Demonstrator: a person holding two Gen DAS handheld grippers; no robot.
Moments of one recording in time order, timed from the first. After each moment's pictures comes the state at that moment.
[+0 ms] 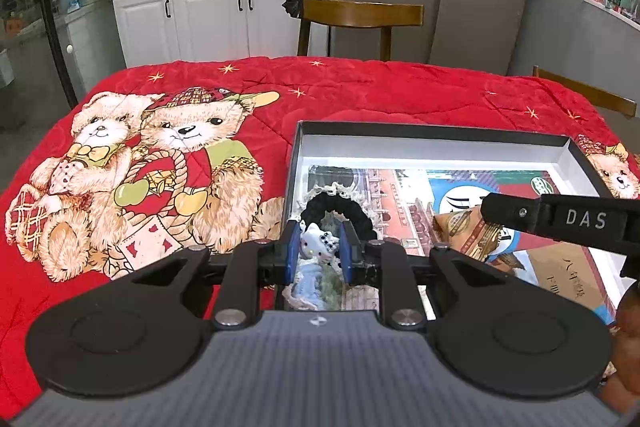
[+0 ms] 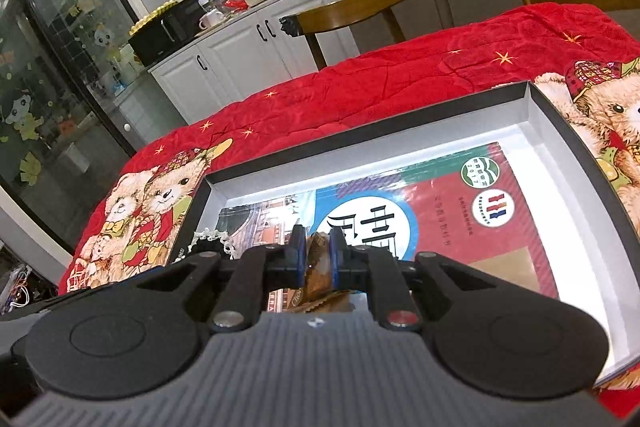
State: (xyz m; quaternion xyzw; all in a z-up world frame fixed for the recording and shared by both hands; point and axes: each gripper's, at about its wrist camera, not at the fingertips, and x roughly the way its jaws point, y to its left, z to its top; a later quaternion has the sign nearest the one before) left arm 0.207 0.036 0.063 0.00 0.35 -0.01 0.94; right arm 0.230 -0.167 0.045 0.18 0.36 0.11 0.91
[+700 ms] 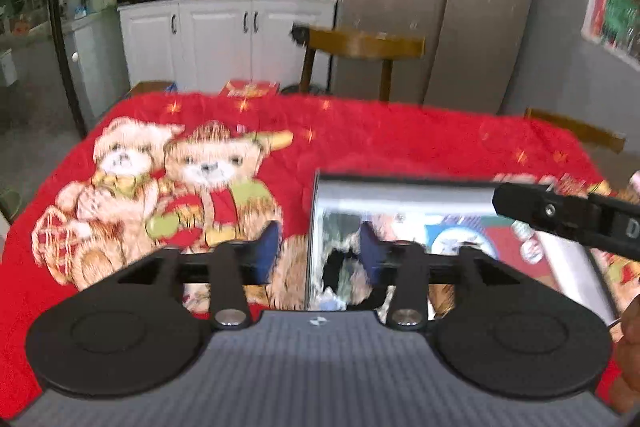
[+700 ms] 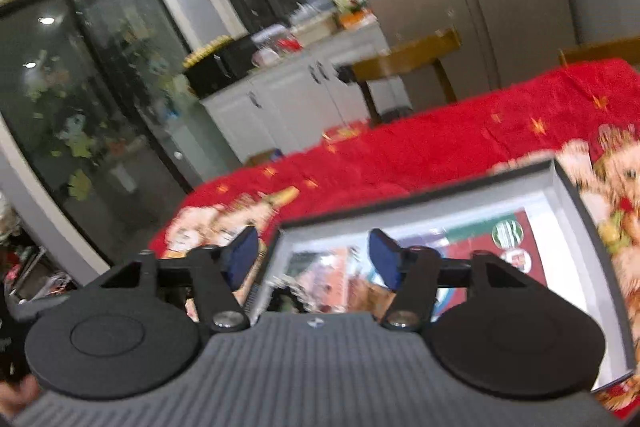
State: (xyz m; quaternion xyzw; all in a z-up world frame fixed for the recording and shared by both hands) left arm 0.188 0.064 0.120 -0.03 0.32 -0.02 0.95; right arm 0.197 -0.177 0.108 0.19 0.27 0.18 0.93
